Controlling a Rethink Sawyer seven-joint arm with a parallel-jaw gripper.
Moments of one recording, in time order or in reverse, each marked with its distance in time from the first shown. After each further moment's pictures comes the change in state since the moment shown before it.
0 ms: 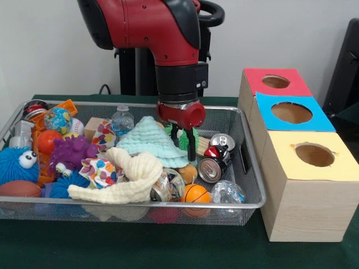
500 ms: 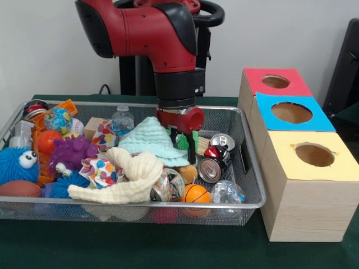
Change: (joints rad) arm -0.004 0.043 -0.007 -0.018 -0.083 -0.046 0.000
